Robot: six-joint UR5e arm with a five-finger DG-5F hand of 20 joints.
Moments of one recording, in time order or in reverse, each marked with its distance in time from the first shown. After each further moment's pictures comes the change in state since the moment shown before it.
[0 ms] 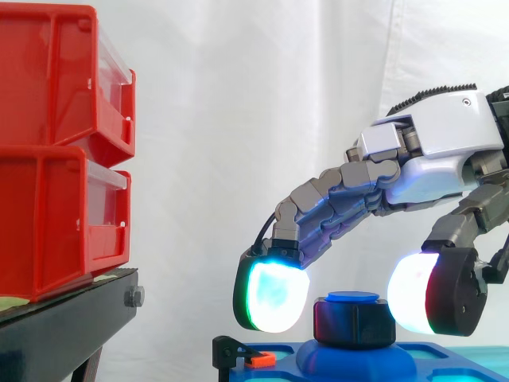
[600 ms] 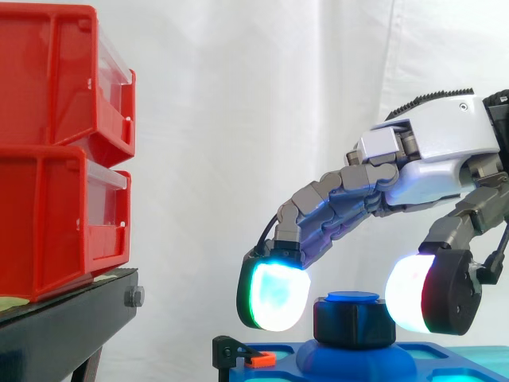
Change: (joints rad) arm -0.014 0.000 -0.001 -0.002 -0.006 -0.008
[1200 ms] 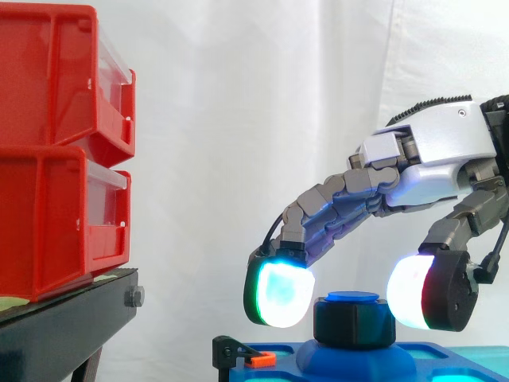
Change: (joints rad) arm -0.029 0.000 -0.001 0.002 -0.039 -0.020
